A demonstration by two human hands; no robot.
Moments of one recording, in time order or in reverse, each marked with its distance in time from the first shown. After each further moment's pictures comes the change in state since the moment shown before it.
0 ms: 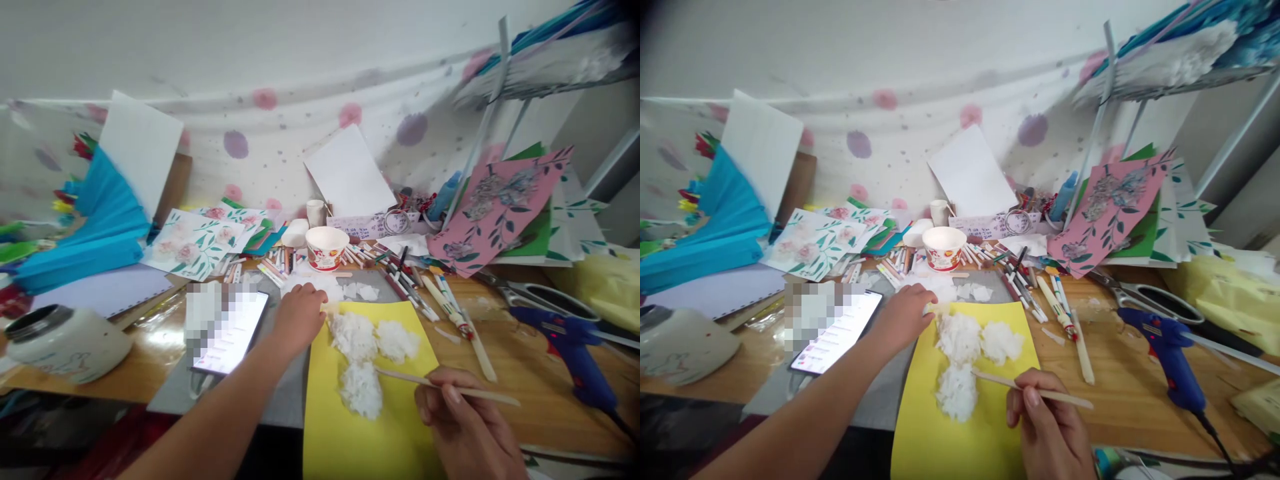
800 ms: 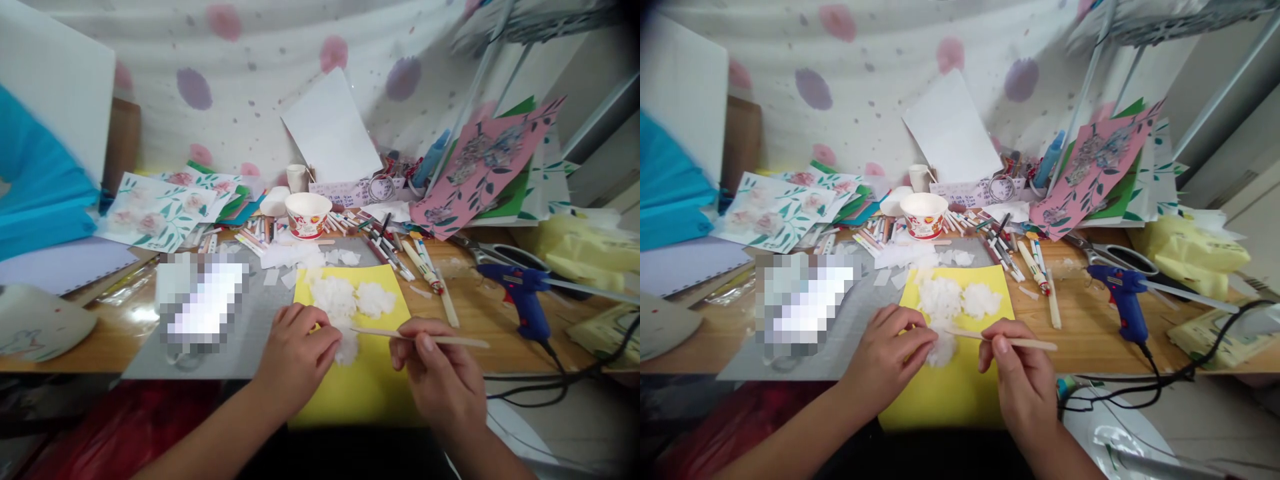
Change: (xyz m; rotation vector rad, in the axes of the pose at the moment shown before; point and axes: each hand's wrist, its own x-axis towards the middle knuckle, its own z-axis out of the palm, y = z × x) left_hand -0.091 0.047 0.016 -0.394 0.336 0.349; right_hand -0.003 -0.027 0.025 -0.149 -0.100 -0.223
